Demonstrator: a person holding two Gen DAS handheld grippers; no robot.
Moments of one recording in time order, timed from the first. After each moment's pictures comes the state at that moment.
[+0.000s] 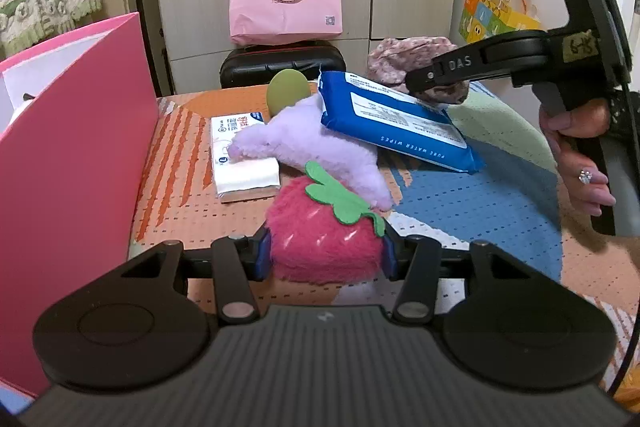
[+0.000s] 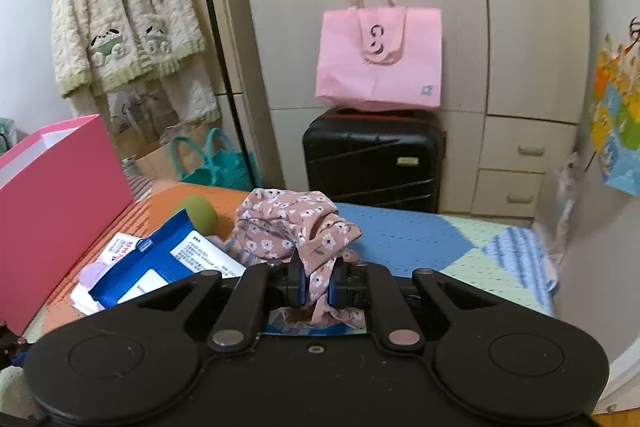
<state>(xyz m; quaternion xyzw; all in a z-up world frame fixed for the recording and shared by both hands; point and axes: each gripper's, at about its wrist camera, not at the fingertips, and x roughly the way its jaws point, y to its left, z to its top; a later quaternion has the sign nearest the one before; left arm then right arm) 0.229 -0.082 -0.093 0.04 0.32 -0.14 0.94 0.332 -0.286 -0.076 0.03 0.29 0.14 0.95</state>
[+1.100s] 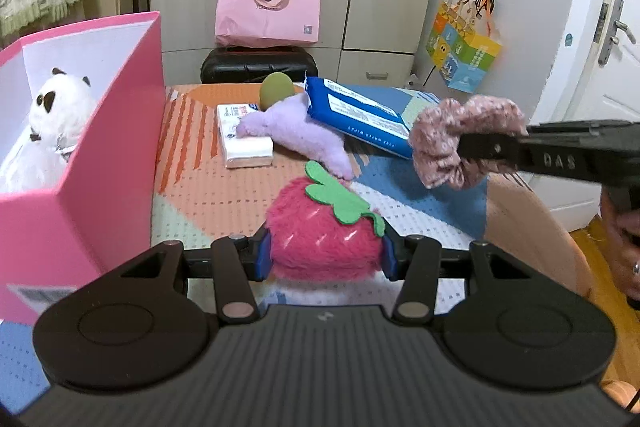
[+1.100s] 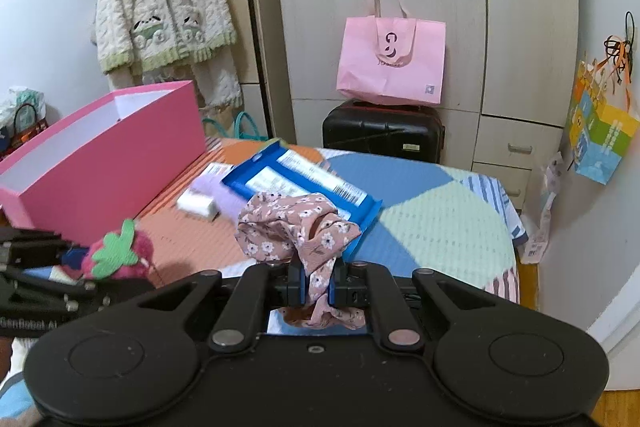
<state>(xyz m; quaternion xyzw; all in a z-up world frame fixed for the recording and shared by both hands) 0.170 -0.047 -0.069 -0.01 0.31 -0.19 0.93 0.188 -0.278 -0.051 0.00 0.29 0.15 0.95</state>
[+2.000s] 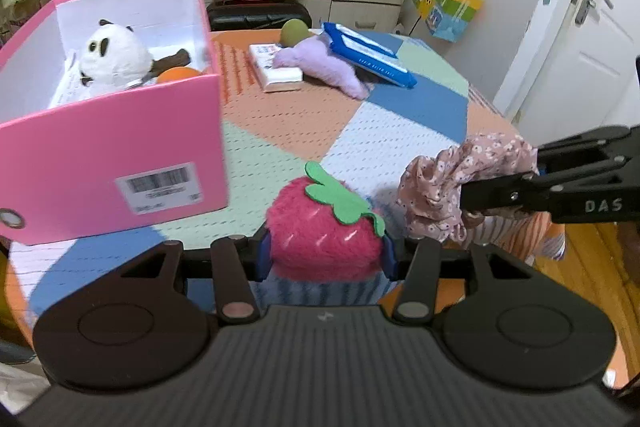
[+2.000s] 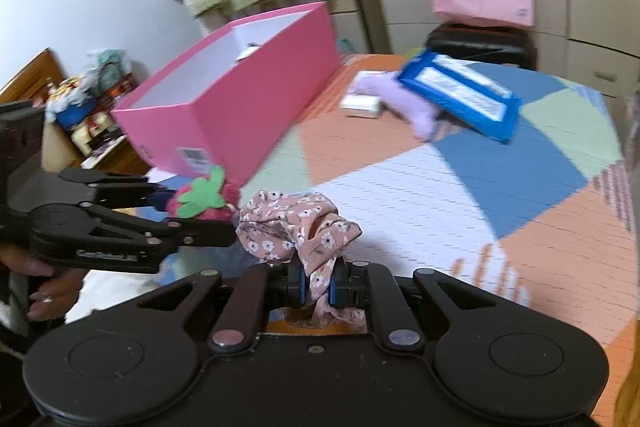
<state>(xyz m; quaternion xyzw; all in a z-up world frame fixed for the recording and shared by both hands) 0.113 0.016 -0.053 0.01 0.39 -0.22 0.89 0.111 -0.212 -0.045 0.05 0.40 0.28 0.87</state>
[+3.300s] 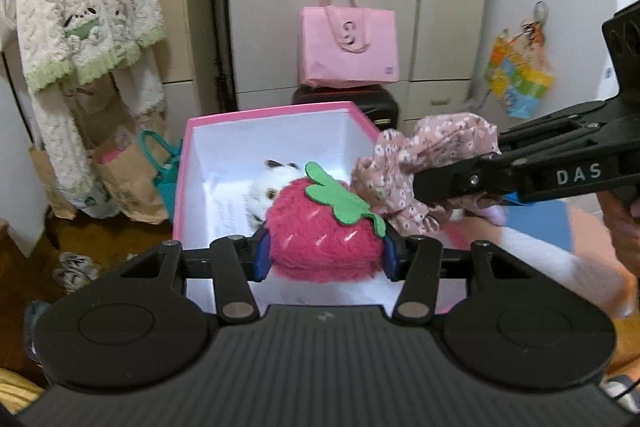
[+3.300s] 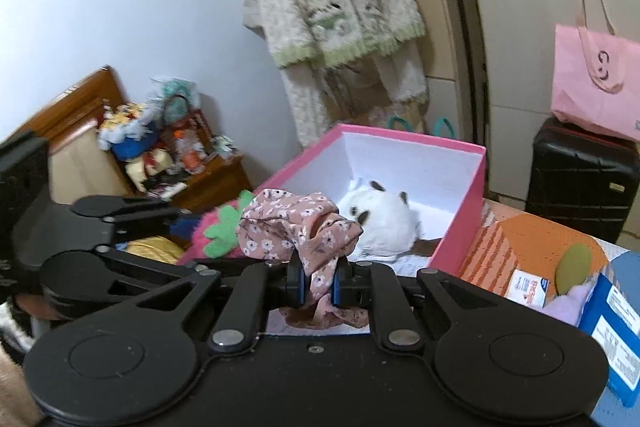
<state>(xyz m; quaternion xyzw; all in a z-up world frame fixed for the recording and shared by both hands) 0.199 0.139 0.029 0.04 0.29 -0.14 0.95 0.251 -0.062 0.038 0.03 0.33 0.37 0.87</state>
